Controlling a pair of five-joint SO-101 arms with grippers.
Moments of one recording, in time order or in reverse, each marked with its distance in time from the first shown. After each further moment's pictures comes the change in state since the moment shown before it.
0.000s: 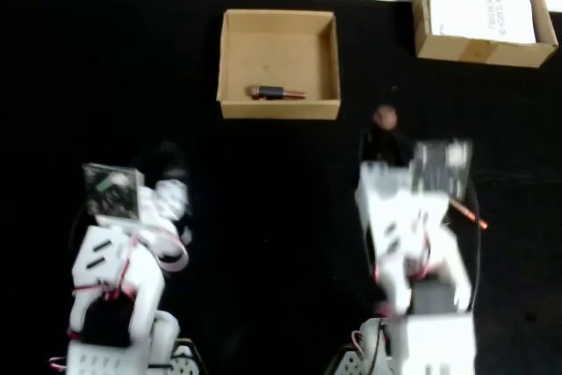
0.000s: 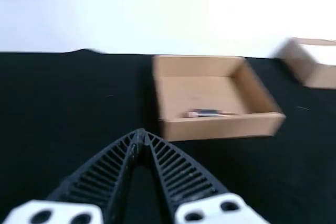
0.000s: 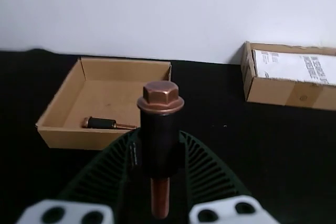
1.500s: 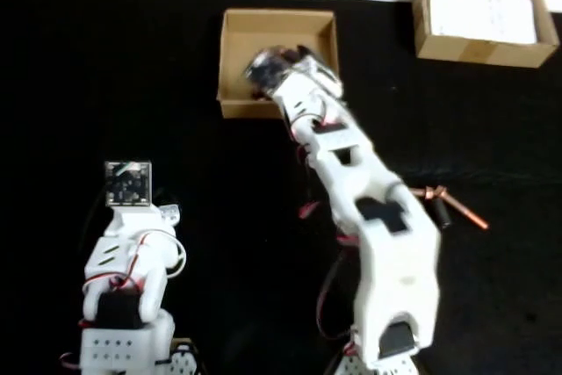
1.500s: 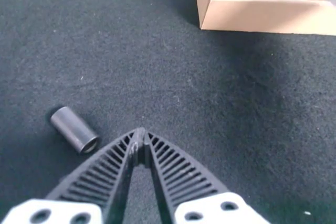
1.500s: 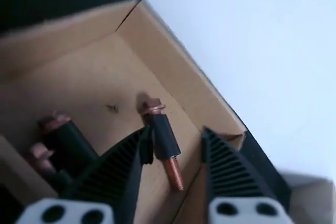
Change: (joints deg) left arm -2.6 -0.2 11.3 12.7 -0.1; right arm -11.4 96.3 -51.7 -42.2 37.5
